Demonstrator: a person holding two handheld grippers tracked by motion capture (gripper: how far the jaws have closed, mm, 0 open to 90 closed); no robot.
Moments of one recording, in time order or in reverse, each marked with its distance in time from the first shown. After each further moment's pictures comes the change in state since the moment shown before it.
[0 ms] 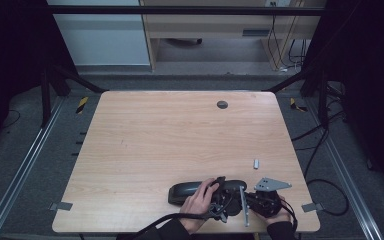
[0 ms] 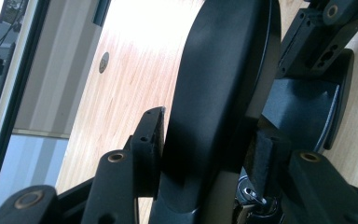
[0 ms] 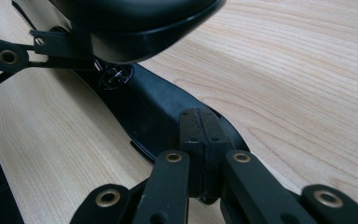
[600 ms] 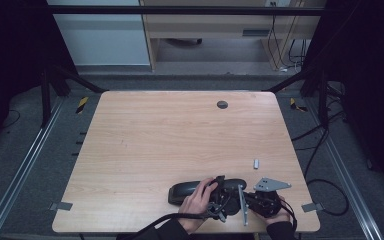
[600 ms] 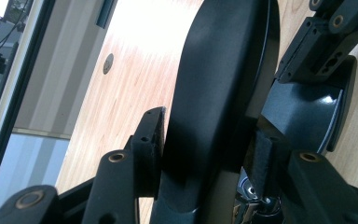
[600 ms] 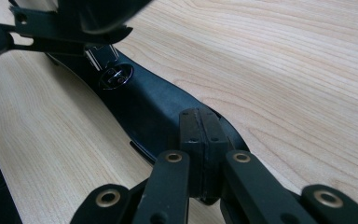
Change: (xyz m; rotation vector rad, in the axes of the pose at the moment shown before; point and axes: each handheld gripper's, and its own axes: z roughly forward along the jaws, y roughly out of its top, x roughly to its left) left arm 0.005 -0.002 -0.005 -0.020 0.006 -0.028; right arm 0.001 0.000 0.000 0.000 -0.005 -0.007
